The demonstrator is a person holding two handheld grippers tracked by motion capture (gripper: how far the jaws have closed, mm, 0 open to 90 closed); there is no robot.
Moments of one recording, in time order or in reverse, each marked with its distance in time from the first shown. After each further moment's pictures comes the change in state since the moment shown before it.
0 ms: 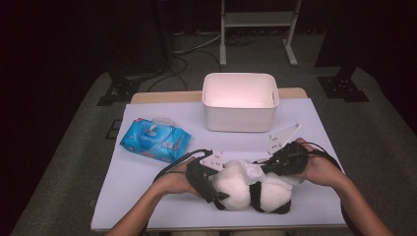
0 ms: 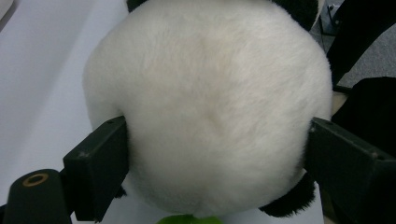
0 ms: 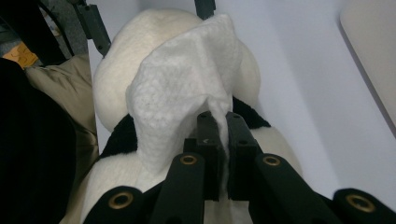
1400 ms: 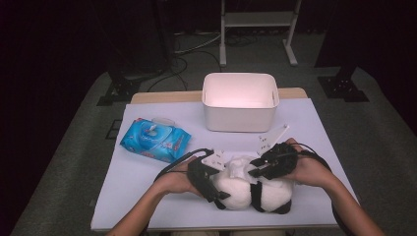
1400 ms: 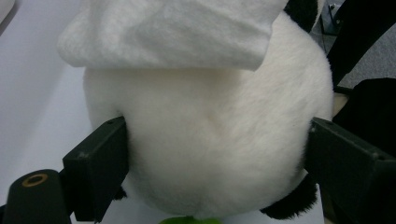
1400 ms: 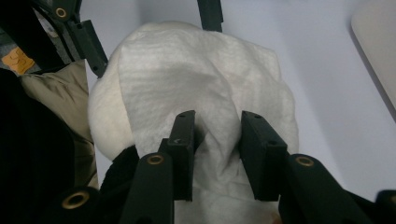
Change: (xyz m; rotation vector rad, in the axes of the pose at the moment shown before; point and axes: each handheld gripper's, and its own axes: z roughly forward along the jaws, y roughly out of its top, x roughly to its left) left arm 0.001 0.003 0.001 0.005 0.003 0.002; right arm 0.003 0.013 0.020 0.012 0.004 0.015
